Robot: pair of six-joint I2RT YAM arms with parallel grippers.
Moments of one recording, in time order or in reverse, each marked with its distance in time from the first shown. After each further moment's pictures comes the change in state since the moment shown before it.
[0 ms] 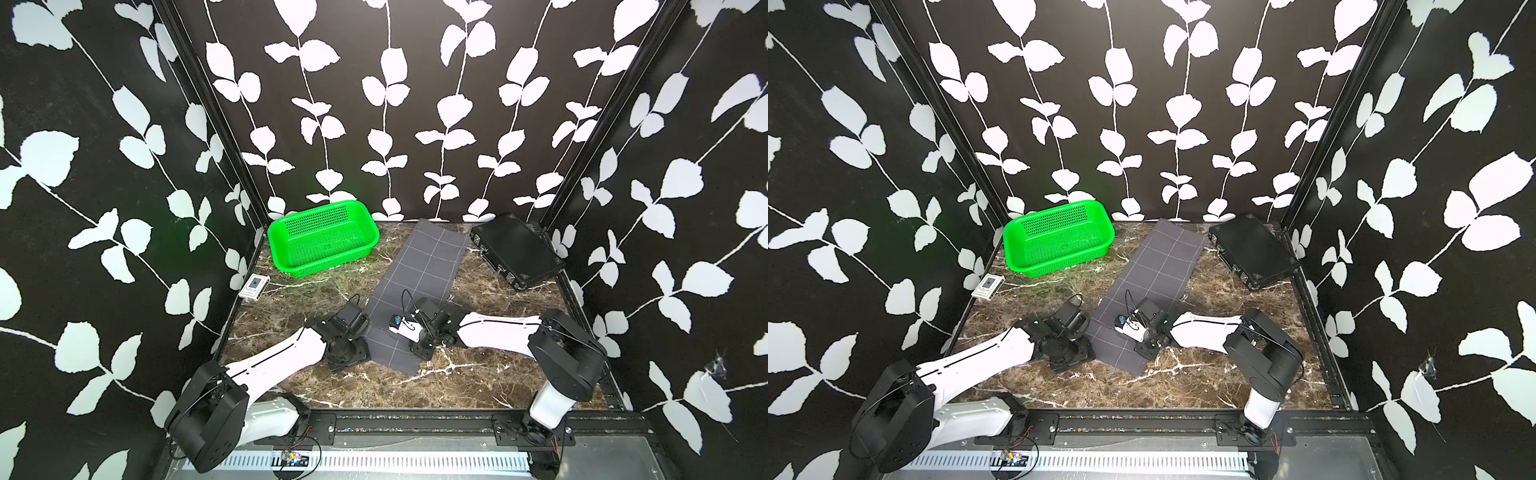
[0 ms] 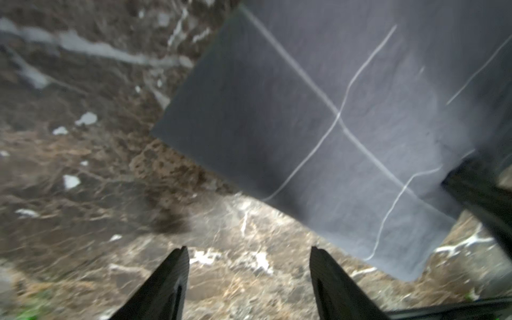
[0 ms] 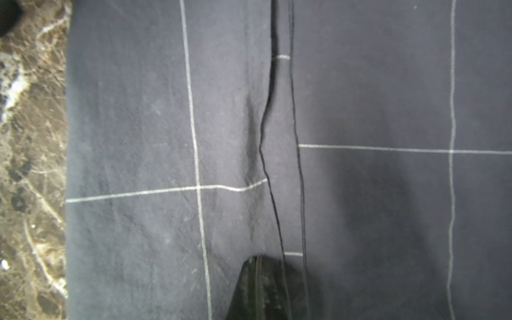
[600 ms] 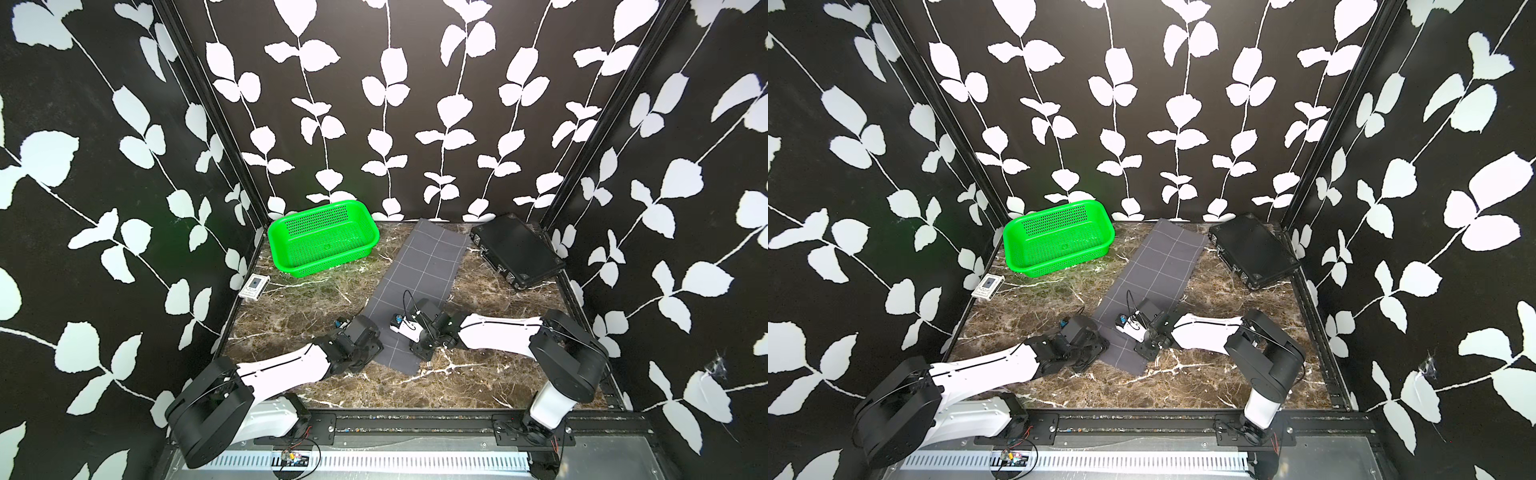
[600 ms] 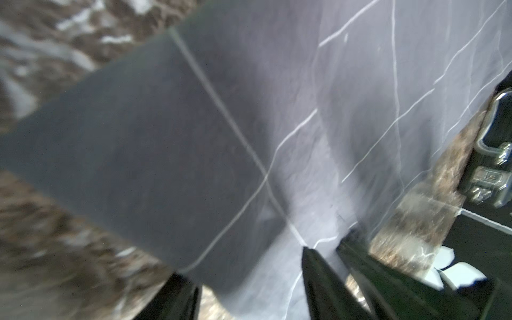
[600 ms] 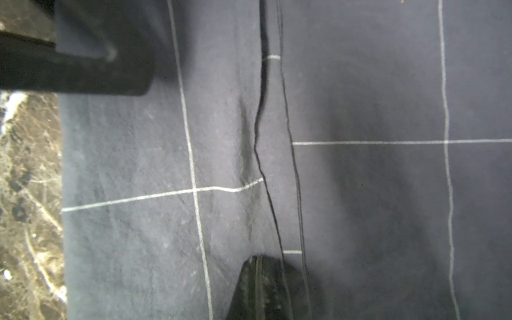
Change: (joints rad) left arm -0.166 0.026 -0.159 0.478 -0.157 -0.462; right arm 0.003 -0.009 -0.018 0.023 0.021 0.048
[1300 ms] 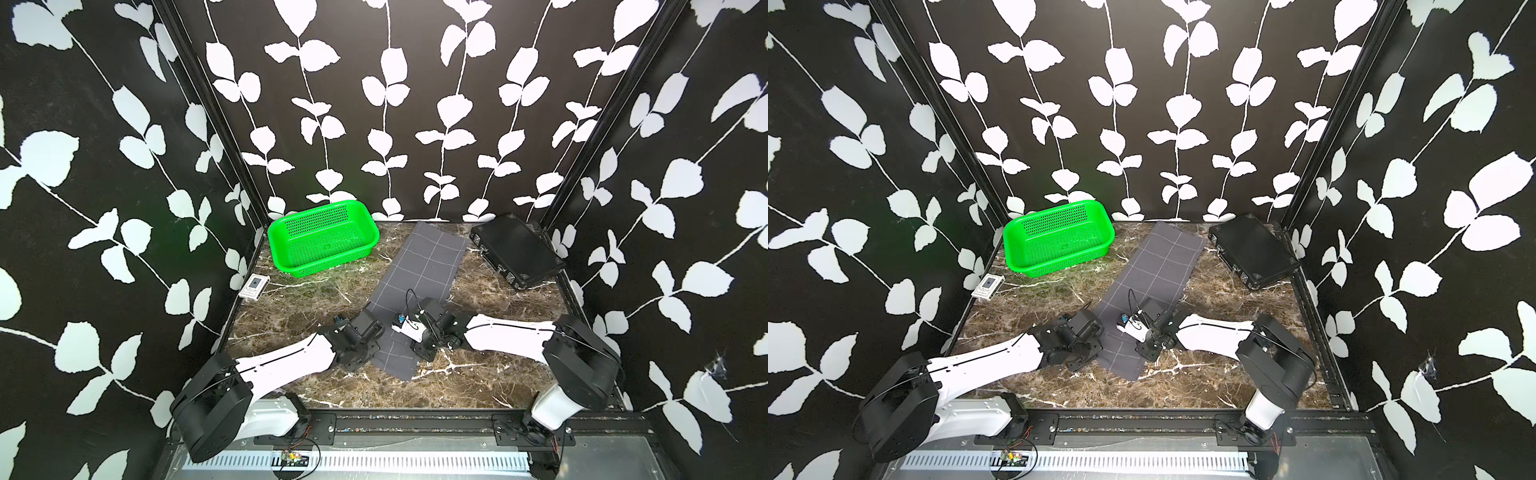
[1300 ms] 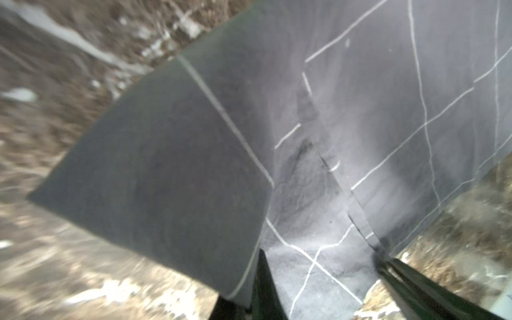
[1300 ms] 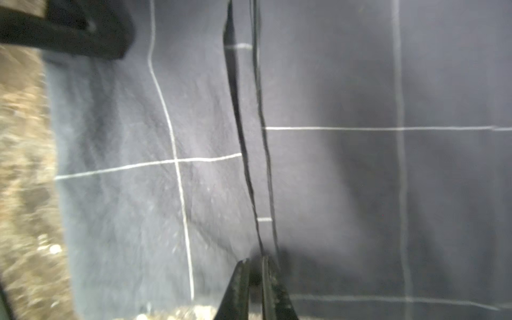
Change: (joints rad) left arm -0.006 0.015 0.181 -0.379 -0.031 0.115; right arm 0.000 -0.098 -0.008 -0.051 -0.049 0.010
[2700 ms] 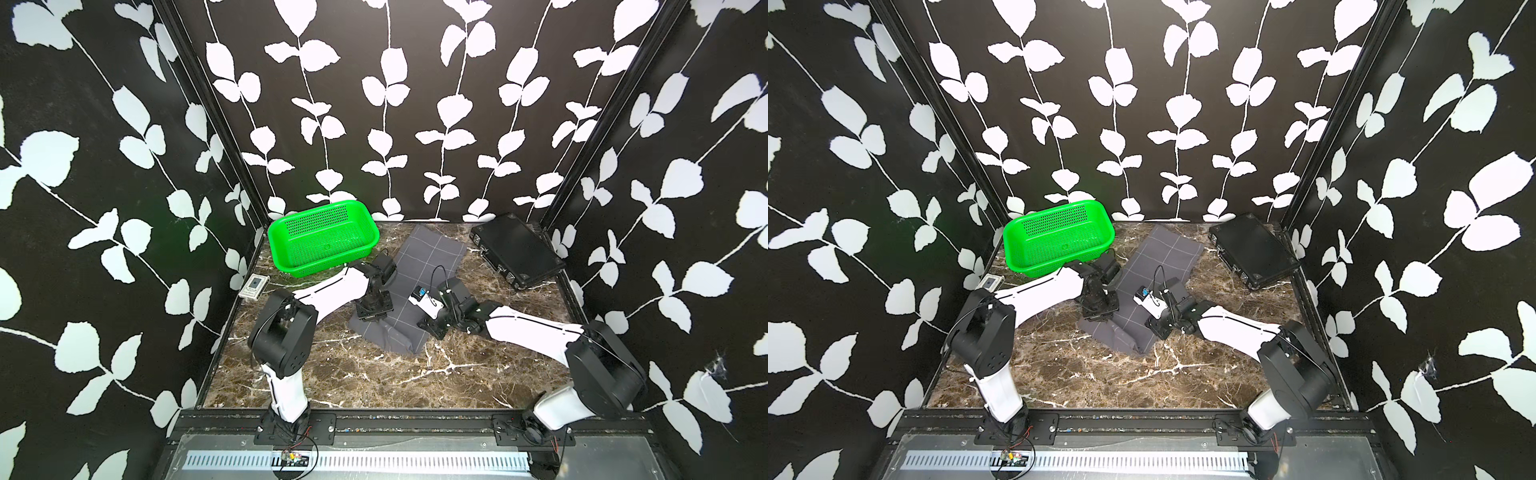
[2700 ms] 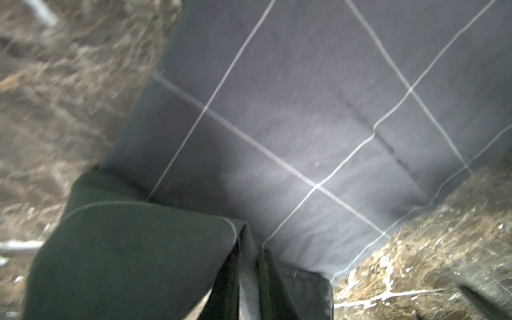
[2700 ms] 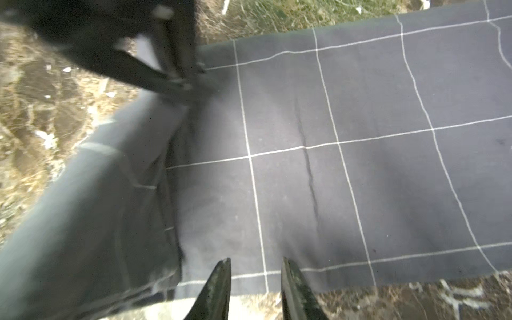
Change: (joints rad) left arm 0.228 0.576 0.682 -0.317 0.203 0.565; right arm -0.206 -0.108 -0.050 0.113 -0.094 -0.008
